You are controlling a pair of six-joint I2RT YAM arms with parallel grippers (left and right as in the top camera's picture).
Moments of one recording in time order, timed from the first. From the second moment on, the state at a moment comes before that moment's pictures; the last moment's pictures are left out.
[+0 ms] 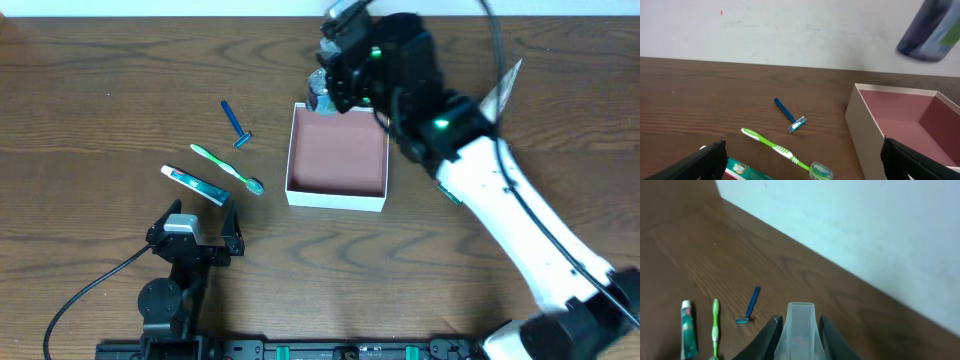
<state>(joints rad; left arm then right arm) 0.00 0.01 0.02 -0.11 0.12 -0.12 0.58 1.68 1.61 -0.38 -0.05 0.00</state>
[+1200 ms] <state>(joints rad) 0.00 0.01 0.02 -0.11 0.12 -0.12 0.61 2.00 1.61 -0.23 0.11 0.22</state>
